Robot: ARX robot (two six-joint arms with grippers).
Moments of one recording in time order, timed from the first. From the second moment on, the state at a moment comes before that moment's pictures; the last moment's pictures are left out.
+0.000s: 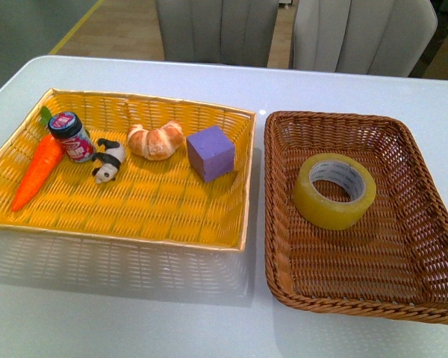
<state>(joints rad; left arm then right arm) -0.01 0.83 0.03 0.78 -0.01 -0.01 0.00 0.01 0.02 0.00 0.00 -0.01</state>
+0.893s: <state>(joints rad) 0.00 0.30 0.01 0.30 0.00 -0.01 0.00 0.01 0.02 0.00 0.00 -0.01</state>
